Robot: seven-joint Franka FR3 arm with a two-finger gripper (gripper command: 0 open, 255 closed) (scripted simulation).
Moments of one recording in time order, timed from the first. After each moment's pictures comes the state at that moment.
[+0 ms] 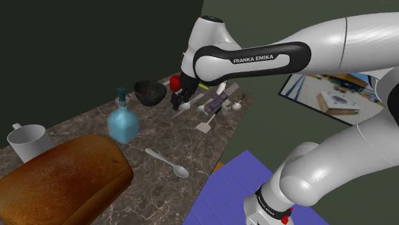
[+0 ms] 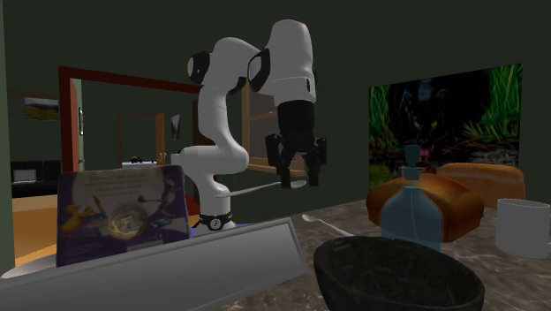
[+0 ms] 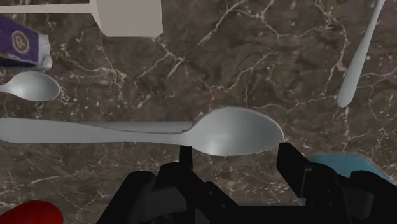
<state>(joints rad) 0.12 -0.29 0.22 -2.32 0.03 2.19 -0.01</state>
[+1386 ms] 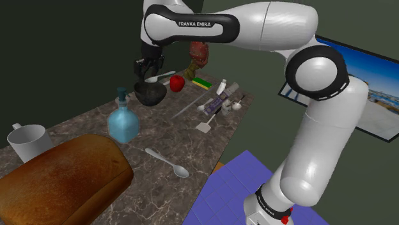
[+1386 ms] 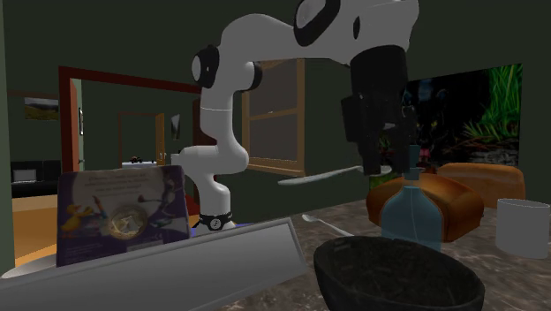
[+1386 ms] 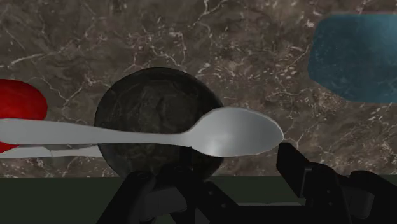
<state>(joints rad) 0.15 0.27 0.25 -1.54 -0.12 1.96 0.09</state>
